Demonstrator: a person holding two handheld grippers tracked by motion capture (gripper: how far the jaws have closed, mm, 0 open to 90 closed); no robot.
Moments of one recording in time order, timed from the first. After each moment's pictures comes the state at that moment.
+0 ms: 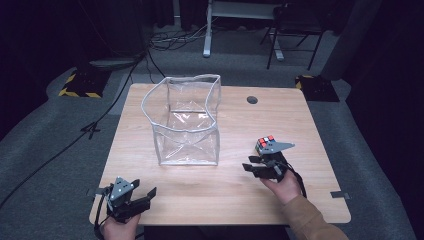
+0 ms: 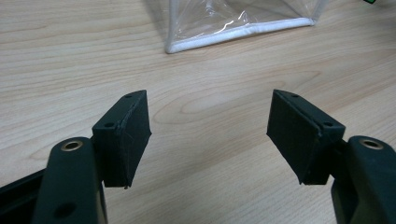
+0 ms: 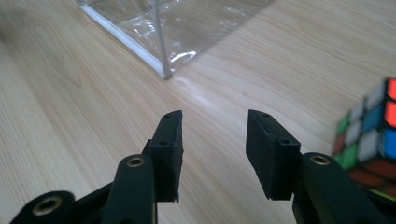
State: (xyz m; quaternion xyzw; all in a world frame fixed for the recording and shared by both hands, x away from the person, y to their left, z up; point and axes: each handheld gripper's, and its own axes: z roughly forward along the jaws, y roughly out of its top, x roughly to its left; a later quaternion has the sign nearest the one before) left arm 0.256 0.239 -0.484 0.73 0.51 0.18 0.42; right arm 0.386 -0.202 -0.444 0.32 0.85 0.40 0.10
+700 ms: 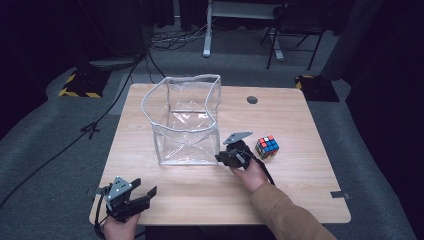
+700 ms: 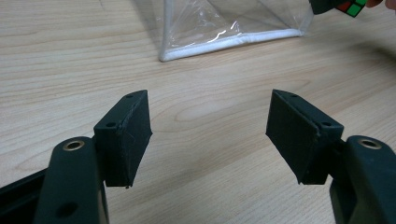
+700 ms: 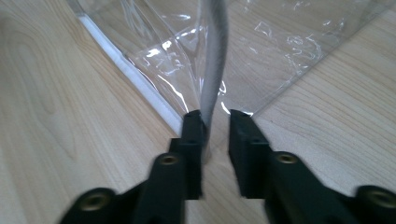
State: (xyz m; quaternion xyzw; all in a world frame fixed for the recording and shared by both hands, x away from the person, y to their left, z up) left arm 0.259 0.240 -0.487 0.72 0.50 0.17 0.45; right arm 0.427 -0.111 -0.464 0.30 0.88 0.37 0.09
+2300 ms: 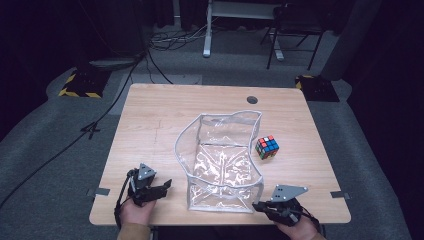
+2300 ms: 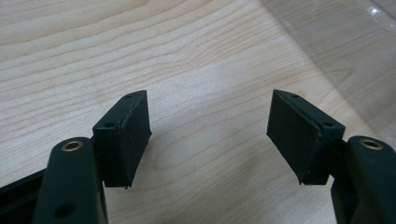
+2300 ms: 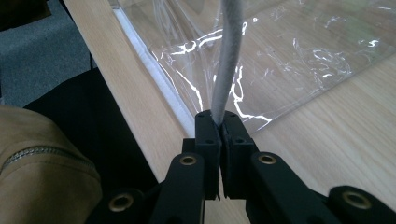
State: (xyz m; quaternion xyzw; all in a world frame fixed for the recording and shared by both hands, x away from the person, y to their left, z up) left arm 0.314 0.199 -0.497 0.78 0.49 0.15 0.36; right arm 0.272 -0.231 -0.467 0.26 0.88 0.39 0.06
